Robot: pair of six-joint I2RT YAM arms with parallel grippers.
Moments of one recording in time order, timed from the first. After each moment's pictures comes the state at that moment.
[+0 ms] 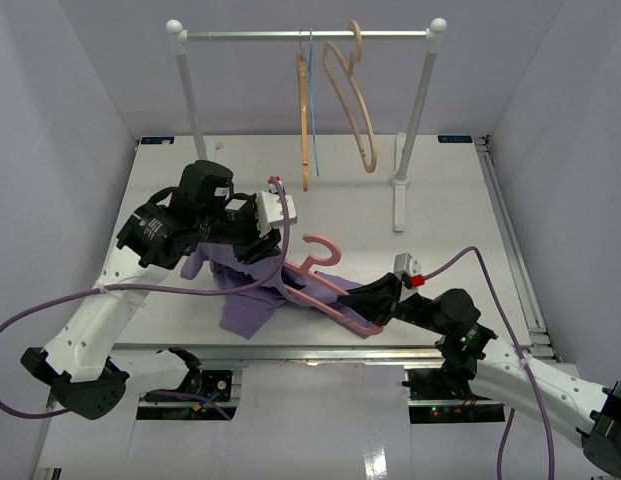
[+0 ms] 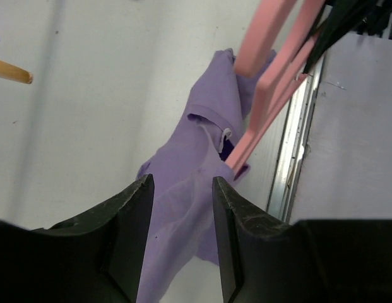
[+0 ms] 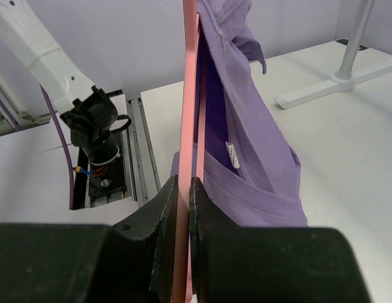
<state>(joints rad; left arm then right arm) -0.64 1.18 1.56 -1.07 0.48 0.59 0.91 0.56 0.20 0.59 -0.40 0.23</state>
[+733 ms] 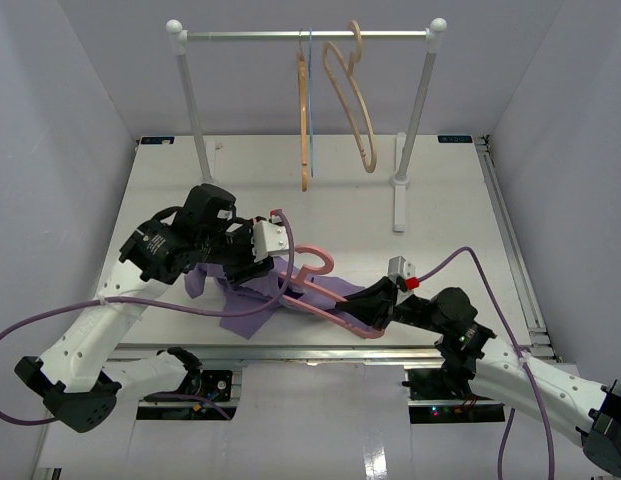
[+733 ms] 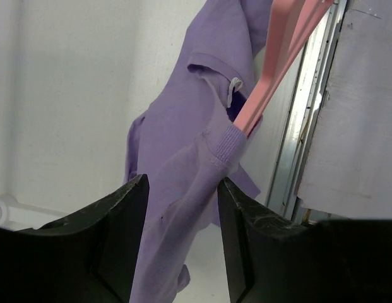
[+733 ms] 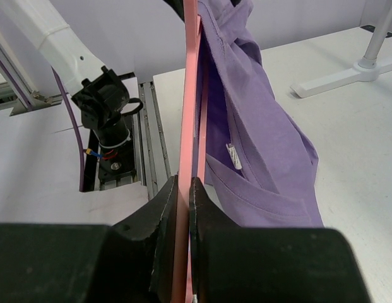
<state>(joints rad) -0.66 1.10 1.39 -1.12 0.37 0.69 0.91 0.58 0.20 0.56 -0.46 0.21</state>
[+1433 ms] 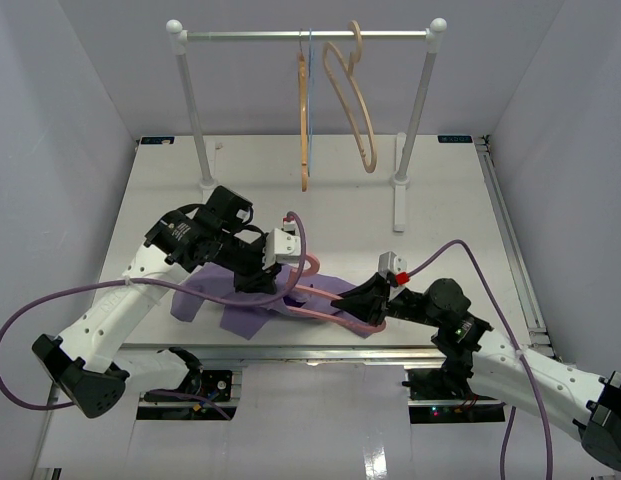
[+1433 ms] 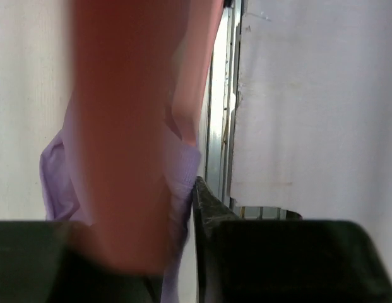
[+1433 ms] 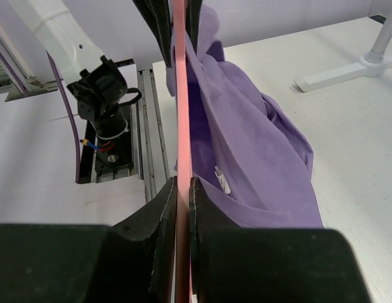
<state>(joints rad) -0.66 1.20 1.36 -1.21 0.62 0.69 0.91 0.66 0.27 0.51 -0.49 0.17</state>
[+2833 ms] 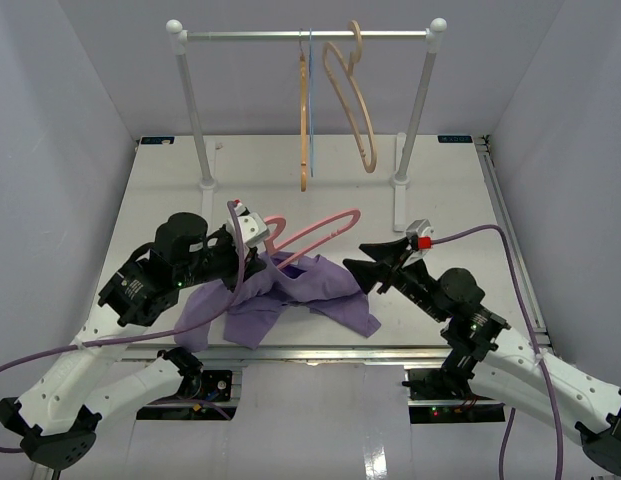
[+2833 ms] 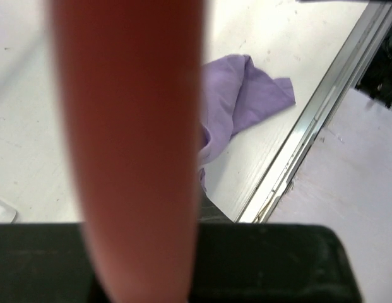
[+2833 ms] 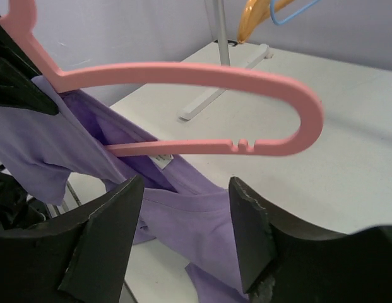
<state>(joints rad) -0.68 0.83 1.13 -0.78 0.27 0.19 0.91 0.61 0.45 0.28 0.02 0.24</state>
